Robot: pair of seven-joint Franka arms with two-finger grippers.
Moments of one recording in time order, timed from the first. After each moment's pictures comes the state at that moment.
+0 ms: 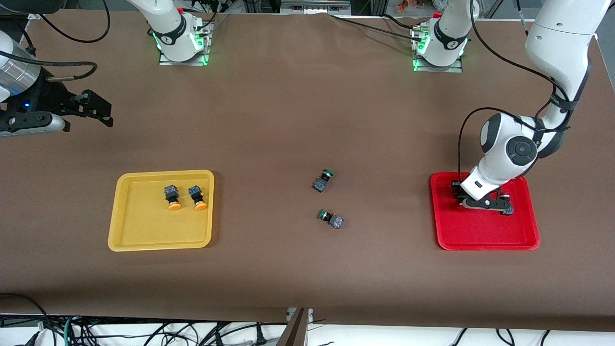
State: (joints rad) left arm 0.21 0.51 -0.20 -2.07 0.28 2.60 -0.13; right arm 0.12 0.03 -0.02 -1.59 0.01 1.65 -0.02
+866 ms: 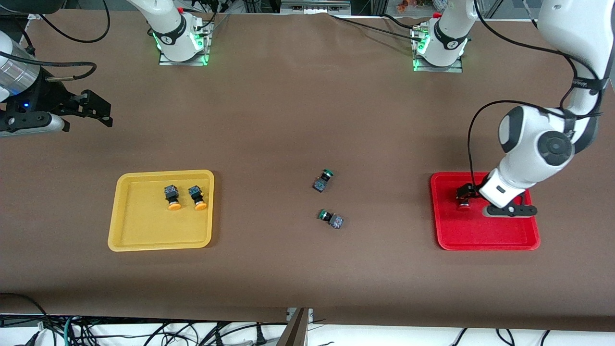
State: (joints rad) left arm 0.18 0.40 -0.21 -1.86 0.11 2.30 -0.13; right arm 0.12 0.03 -0.02 -1.59 0.01 1.64 -0.02
